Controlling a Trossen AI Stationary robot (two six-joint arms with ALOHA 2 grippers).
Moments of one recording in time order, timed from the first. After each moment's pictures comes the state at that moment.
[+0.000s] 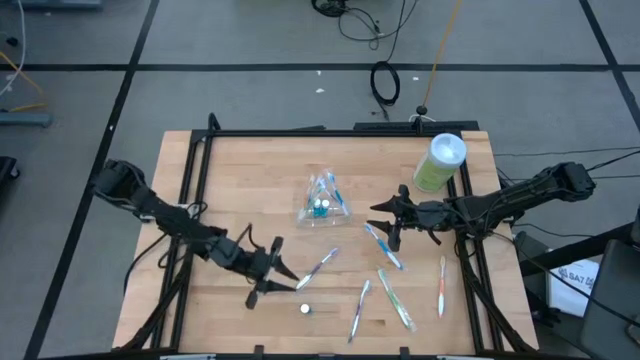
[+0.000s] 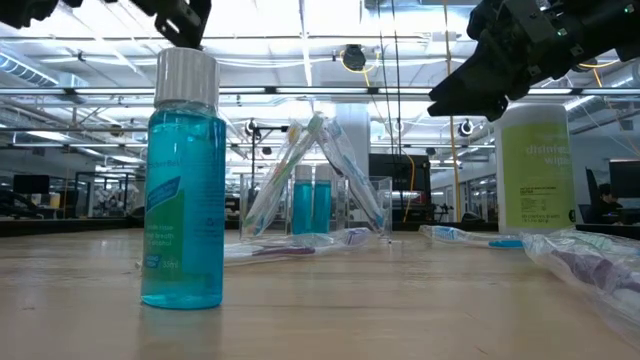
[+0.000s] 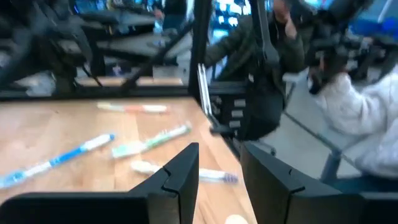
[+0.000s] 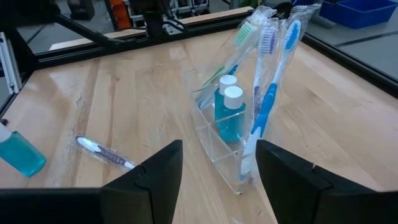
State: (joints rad) left arm -0.53 1.42 0.57 0.76 -0.13 -0.14; right arm 0.21 1.00 0.44 0.19 0.39 0.29
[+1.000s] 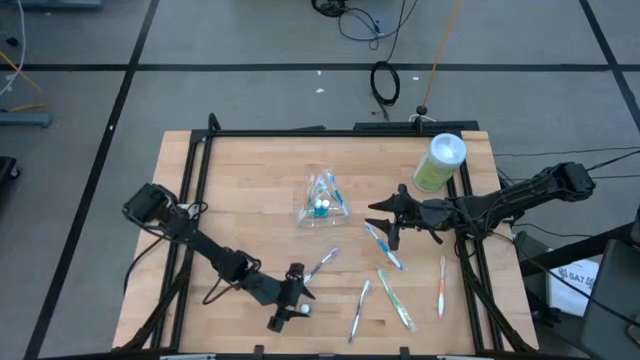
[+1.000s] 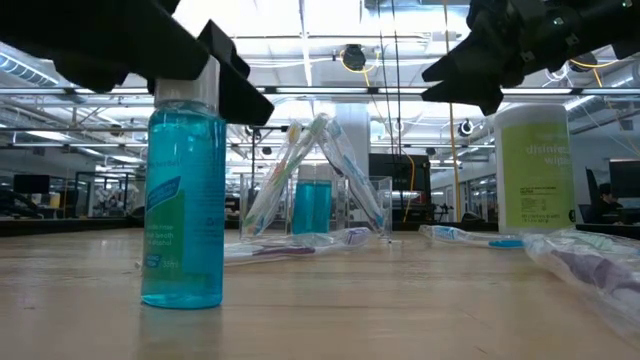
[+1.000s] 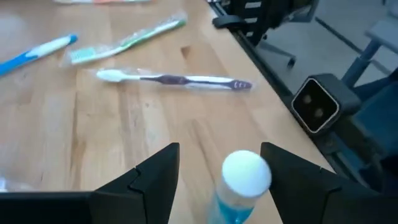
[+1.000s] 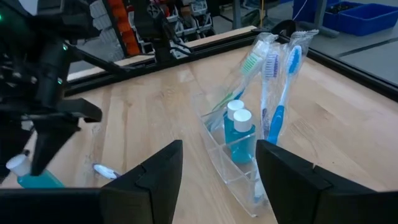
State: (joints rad) left arm -0.58 1.79 0.85 0.43 -0.16 -0.16; right arm 0.20 1.00 0.44 0.28 0.39 0.32
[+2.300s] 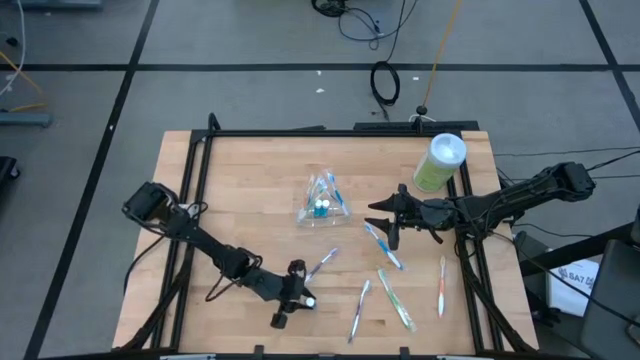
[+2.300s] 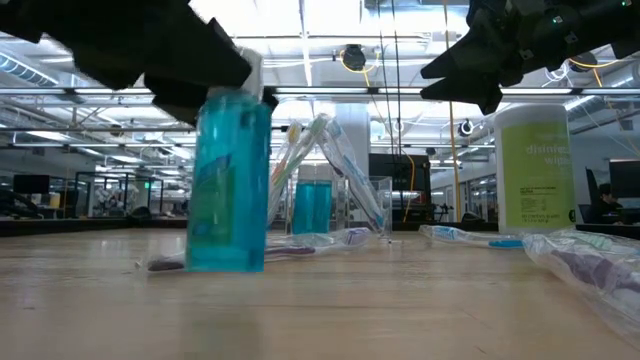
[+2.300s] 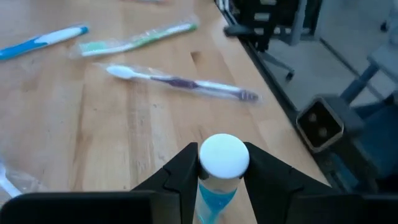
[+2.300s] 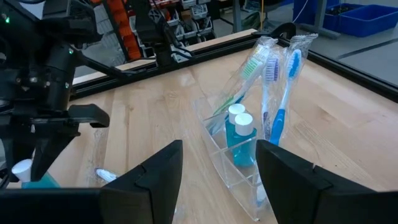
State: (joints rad) left arm -0.54 1.78 0.85 0.44 -0.14 -0.26; right arm 0.21 1.00 0.44 0.30 0.39 0.33
